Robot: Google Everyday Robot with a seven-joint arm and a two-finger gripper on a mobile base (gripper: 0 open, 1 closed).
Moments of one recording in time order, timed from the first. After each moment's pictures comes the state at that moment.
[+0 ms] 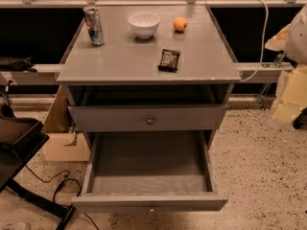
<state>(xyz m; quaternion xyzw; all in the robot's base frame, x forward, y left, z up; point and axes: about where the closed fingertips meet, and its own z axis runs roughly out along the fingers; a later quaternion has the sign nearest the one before) 0.438 -0.217 0.977 -0.60 0.78 -0.03 0.16</state>
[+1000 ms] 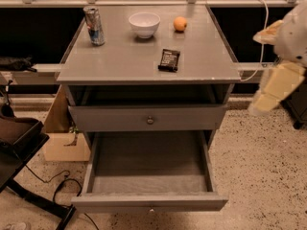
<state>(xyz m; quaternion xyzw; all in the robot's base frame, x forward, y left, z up) 0.474 -0.203 0.970 -0.60 0.76 -0.01 0.24</state>
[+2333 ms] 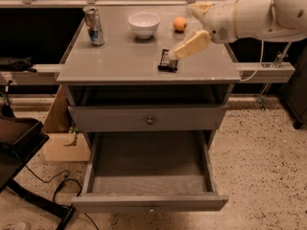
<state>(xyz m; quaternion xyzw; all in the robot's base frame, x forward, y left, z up) 0.662 -0.070 0.973 -0.52 0.63 0.22 0.53</state>
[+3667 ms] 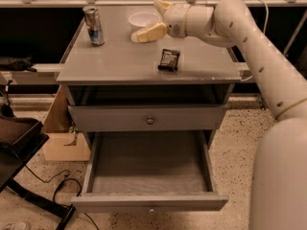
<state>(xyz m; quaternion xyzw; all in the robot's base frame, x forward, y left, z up) 0.778 0.031 0.955 -0.47 0.57 0.31 0.60</state>
